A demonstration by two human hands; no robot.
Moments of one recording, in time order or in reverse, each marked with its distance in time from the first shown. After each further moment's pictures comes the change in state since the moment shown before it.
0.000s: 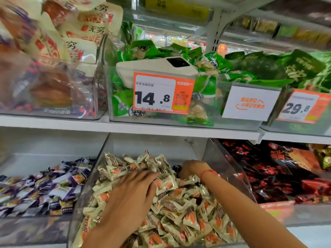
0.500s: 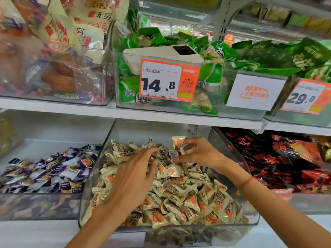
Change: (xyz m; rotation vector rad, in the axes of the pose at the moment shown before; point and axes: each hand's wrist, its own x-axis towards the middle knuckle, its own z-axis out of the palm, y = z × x) left_hand 0.002 0.008 -0.014 -0.283 -0.005 -0.172; right_hand -0.093 0.009 -0.015 0.775 0.336 -0.478
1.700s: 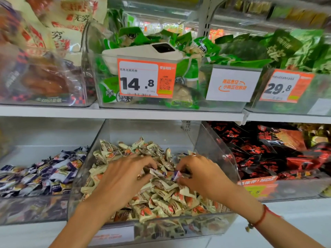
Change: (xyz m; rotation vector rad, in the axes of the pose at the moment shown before) left_hand -0.005 0.006 -0.014 0.193 -0.148 0.224; right_hand -0.081 -0.007 0.010 -0.566 0.037 -0.084
